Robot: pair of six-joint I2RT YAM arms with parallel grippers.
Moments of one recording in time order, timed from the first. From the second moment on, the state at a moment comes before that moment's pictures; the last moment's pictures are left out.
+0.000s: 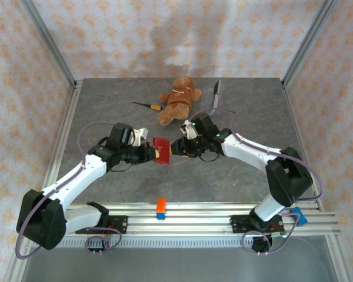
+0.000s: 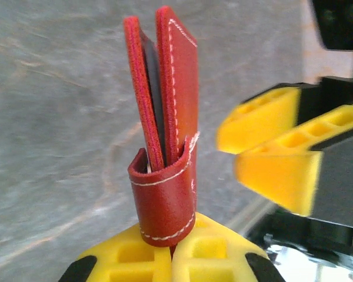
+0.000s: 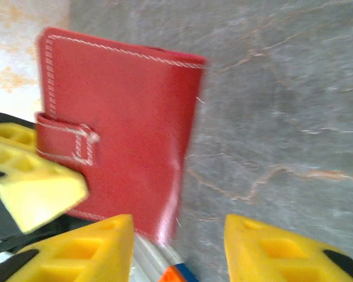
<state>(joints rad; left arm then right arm) -0.35 1.17 0.75 -0.46 0.53 -0.60 0.65 1.59 1.05 -0.36 -0.59 0.64</state>
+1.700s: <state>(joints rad) -0.79 1.32 0.93 -0.77 -0.32 -0.64 0.17 2.15 1.92 -0.93 -0.11 0.42</state>
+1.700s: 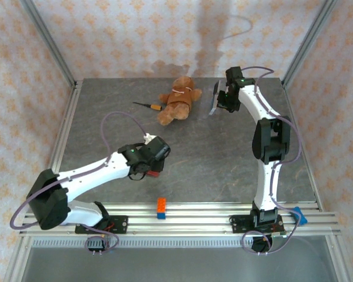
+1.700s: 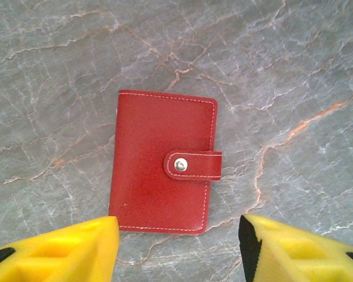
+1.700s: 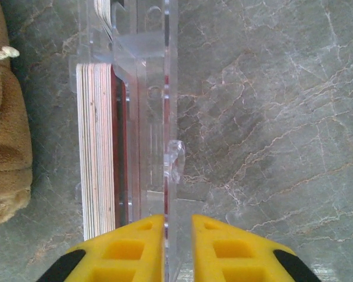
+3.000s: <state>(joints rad) -0.54 1.21 0.76 -0.58 0.02 -0.58 0.26 1.46 1.11 -0.90 -0.25 0.14</state>
